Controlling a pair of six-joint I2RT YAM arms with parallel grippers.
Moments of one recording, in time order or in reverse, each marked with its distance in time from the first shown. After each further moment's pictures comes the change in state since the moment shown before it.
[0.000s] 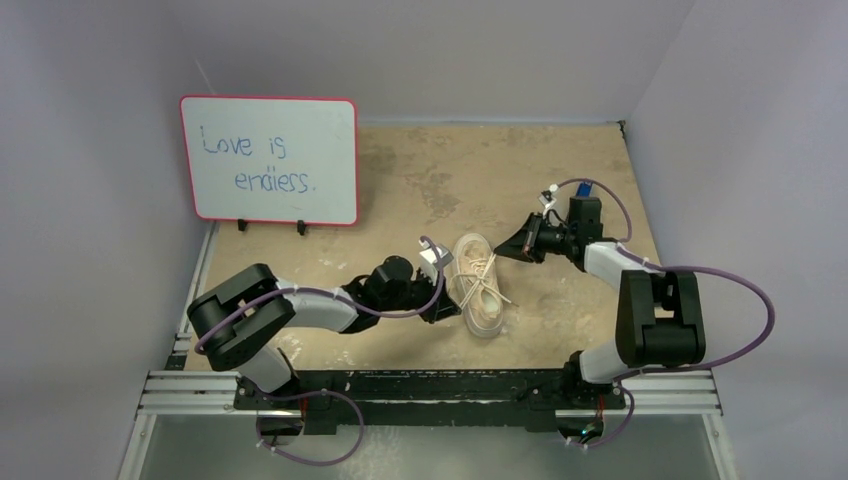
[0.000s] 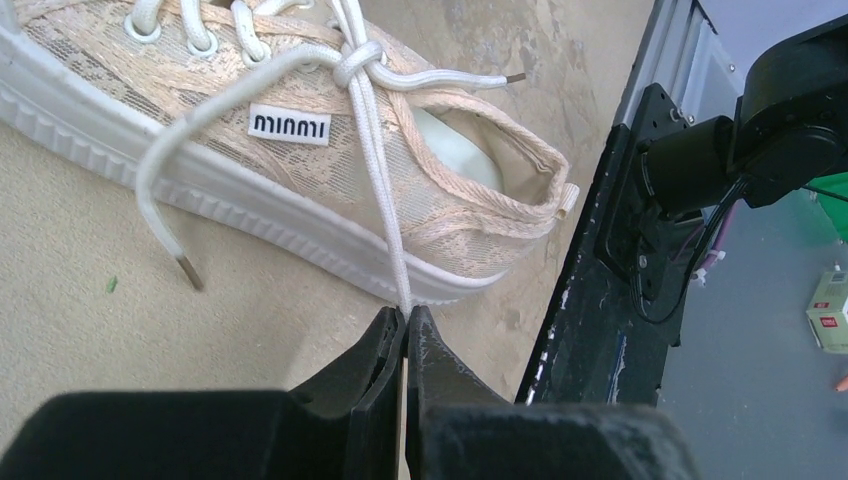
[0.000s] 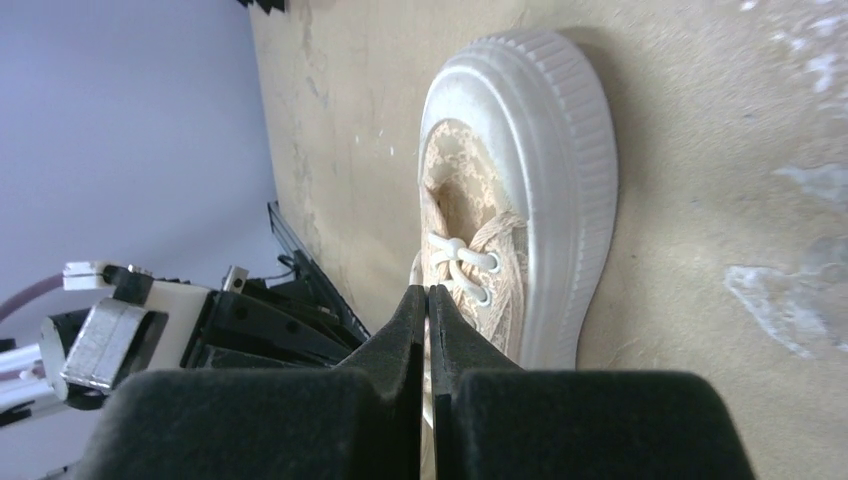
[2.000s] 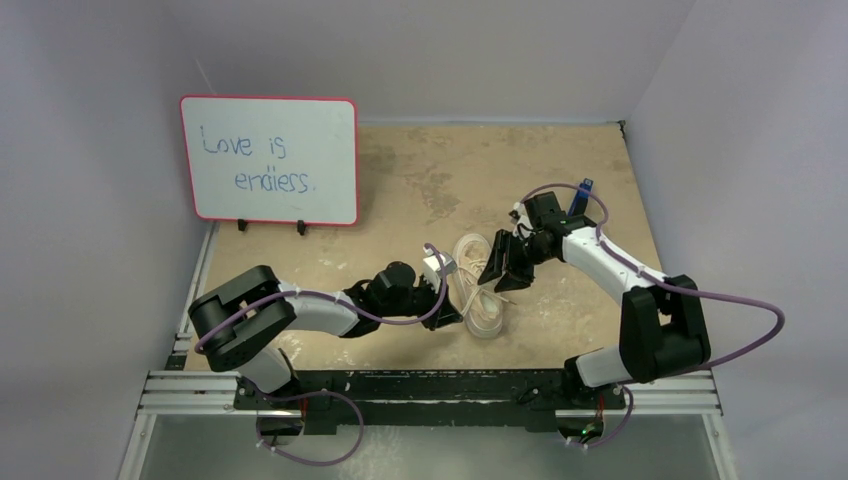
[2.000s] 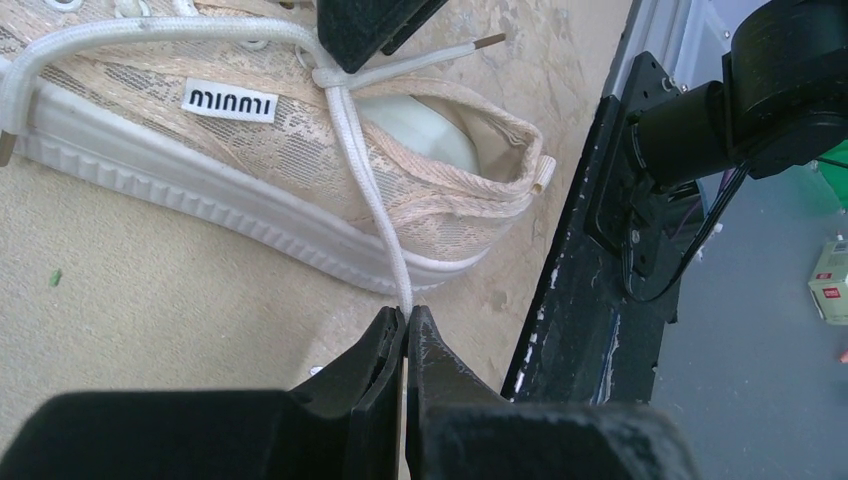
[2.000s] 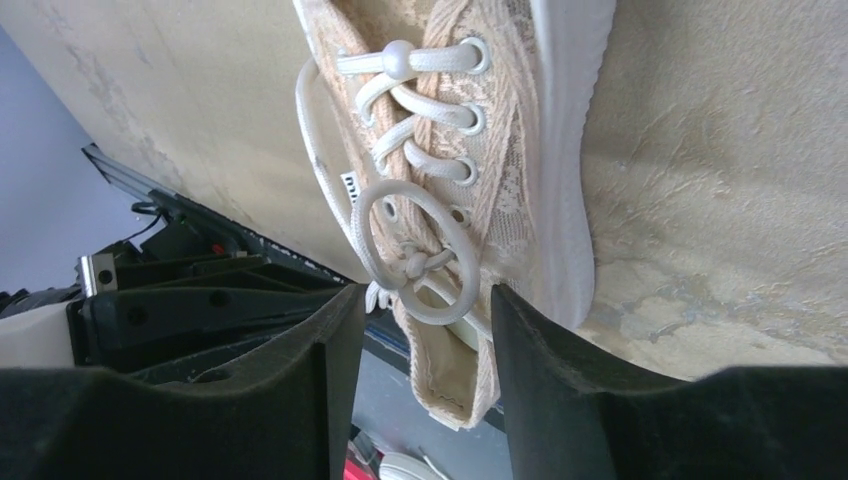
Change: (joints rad) left arm -0.040 0.001 -0.011 0.003 -0.007 0.020; right arm 0.278 -0.056 0.202 -0.663 0.363 -0.041
